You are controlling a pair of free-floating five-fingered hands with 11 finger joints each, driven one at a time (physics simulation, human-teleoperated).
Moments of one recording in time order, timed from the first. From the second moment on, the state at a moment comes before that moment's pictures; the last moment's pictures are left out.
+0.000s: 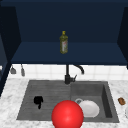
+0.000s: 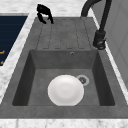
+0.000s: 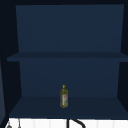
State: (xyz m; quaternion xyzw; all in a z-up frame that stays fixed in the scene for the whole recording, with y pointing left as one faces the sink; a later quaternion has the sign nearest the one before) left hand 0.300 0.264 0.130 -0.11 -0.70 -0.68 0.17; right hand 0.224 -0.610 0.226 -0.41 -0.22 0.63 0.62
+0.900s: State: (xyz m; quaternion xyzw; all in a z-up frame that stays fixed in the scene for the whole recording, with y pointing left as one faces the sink) left hand 0.300 0.264 0.130 -0.11 -0.70 -0.68 0.17; right hand 0.209 -0.612 0.222 -0.46 -0.15 0.58 0.65
